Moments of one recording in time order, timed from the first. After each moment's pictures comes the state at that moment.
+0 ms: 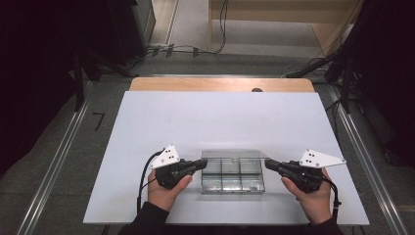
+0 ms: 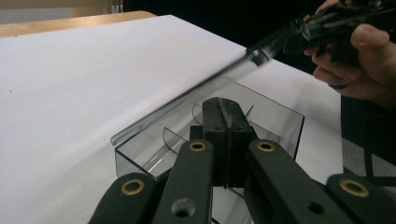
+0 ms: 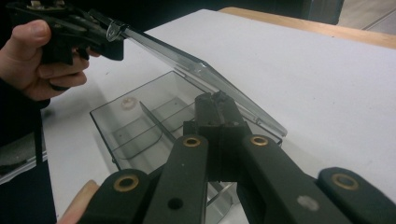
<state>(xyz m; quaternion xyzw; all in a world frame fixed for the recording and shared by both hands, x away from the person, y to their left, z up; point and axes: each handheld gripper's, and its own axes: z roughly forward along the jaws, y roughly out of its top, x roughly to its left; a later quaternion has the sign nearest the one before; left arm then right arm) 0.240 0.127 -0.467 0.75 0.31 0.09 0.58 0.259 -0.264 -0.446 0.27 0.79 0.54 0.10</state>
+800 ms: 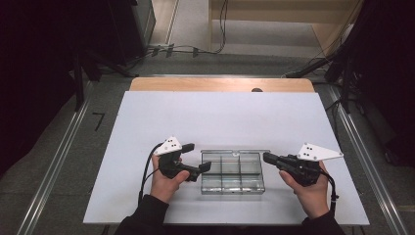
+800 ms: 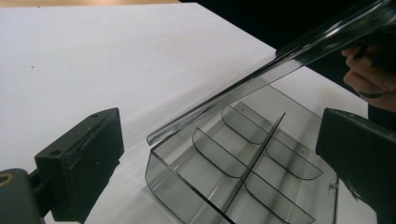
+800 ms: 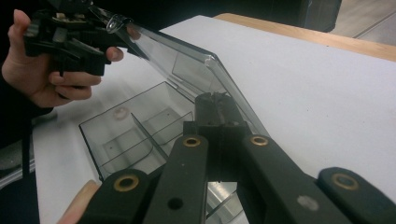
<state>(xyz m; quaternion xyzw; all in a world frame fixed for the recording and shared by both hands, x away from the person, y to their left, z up) 0.275 0.124 -0.476 0.74 0.36 0.07 0.56 0.272 -0.259 -0.441 0.27 0.79 0.54 0.10</state>
